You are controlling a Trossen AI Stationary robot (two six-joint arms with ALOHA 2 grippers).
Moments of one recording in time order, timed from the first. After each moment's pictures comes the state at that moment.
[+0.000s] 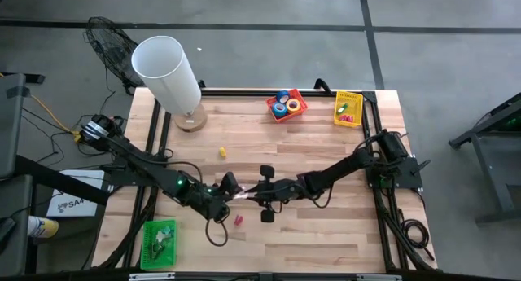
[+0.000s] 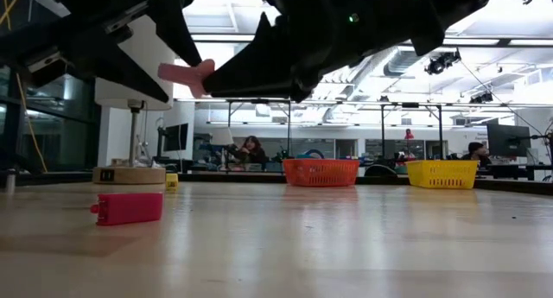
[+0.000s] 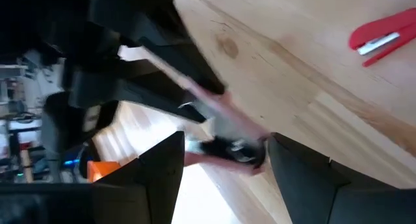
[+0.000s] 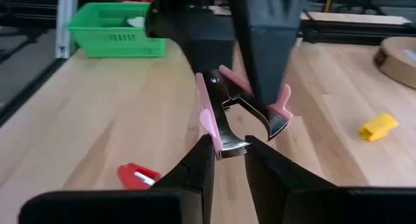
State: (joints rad) left arm -0.54 1.45 0.89 -0.29 -0.57 0.70; right arm 0.29 1.95 1.05 0.54 0.27 0.08
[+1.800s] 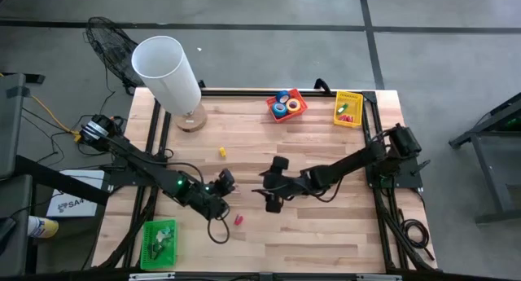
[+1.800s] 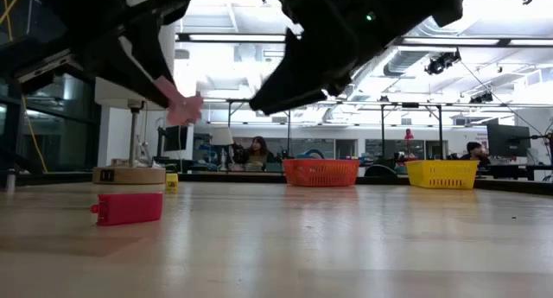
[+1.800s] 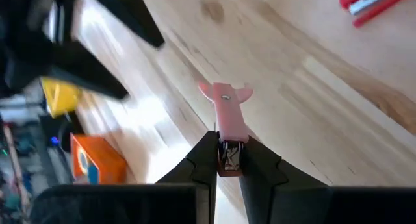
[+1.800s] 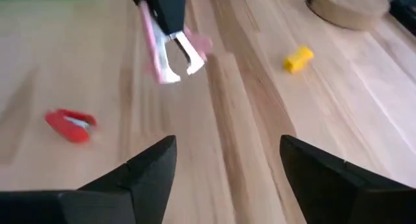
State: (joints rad) left arm -0.55 1.45 0.89 -0.40 -0.60 0.60; right arm 0.29 1.82 1.05 0.16 0.42 0.18
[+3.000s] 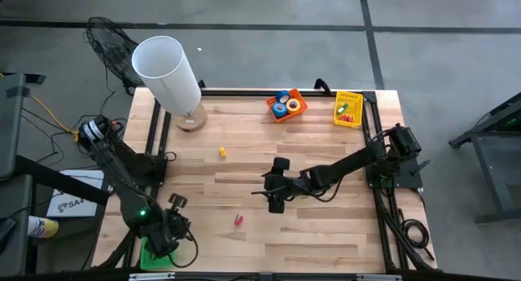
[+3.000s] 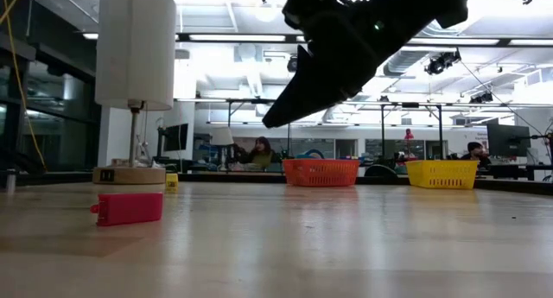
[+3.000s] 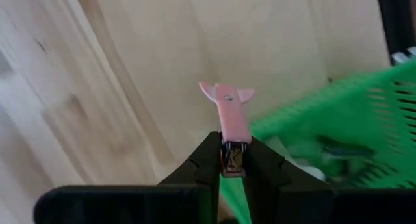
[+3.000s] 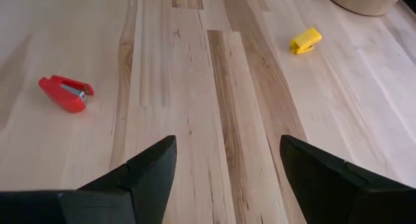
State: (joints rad) left arm -0.98 1.45 1.08 -1.05 -0.09 -0.59; right arm 0.29 1.82 1.05 0.07 0.40 0.16
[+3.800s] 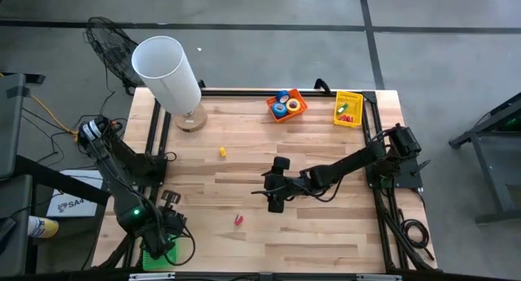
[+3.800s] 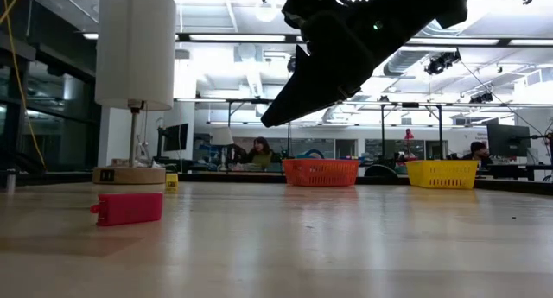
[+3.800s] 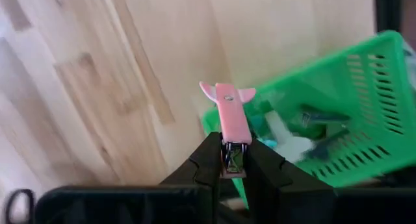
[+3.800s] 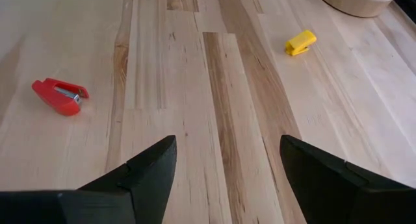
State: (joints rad) left arm -1.00 1.45 1.20 -1.24 -0.05 -0.70; right arm 0.29 1.82 1.05 0.08 0.42 0.16
